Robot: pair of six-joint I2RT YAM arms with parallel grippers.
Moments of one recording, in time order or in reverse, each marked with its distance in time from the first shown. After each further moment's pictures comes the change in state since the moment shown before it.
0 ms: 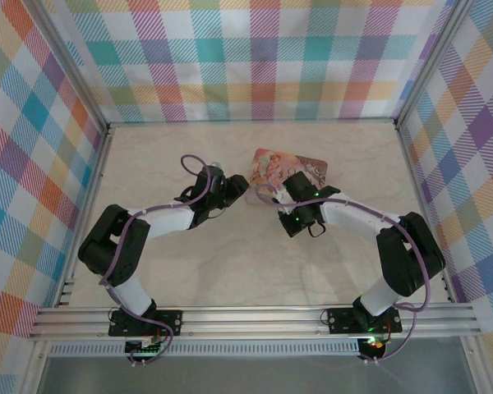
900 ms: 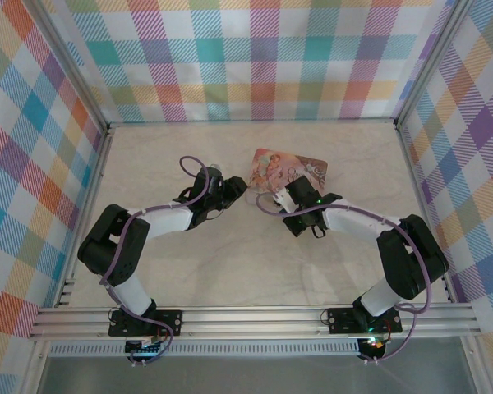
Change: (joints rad) left arm 0.013 0.000 -0.015 0.004 0.024 0.001; right arm -0.006 -0.027 -0.098 0.171 0.150 -0.156
